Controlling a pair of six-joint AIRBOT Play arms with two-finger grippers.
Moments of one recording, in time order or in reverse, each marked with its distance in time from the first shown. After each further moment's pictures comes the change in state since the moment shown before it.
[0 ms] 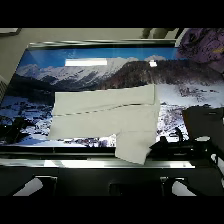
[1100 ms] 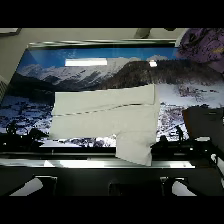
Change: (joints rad) left arm -0.016 -0.049 -0.227 -0.073 0.069 0.235; right arm 0.000 -0.001 0.000 0.037 -0.028 -0.058
